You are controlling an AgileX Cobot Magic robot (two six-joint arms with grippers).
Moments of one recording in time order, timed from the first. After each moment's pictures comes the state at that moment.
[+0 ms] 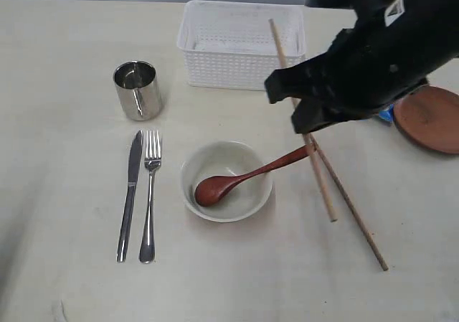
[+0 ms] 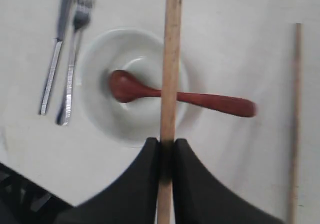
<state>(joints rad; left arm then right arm) -0.17 0.00 0.00 0.06 0.32 0.04 0.57 1.35 -1.01 0.26 0.95 0.10</state>
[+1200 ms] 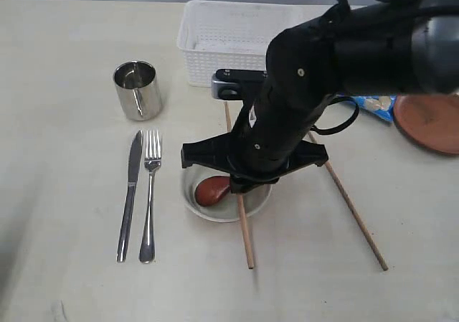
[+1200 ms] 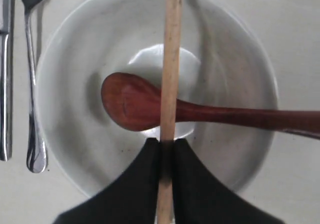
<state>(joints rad) -0.17 0.00 0.00 0.06 0.32 0.04 0.82 1.73 -1.01 0.16 0.71 0.51</state>
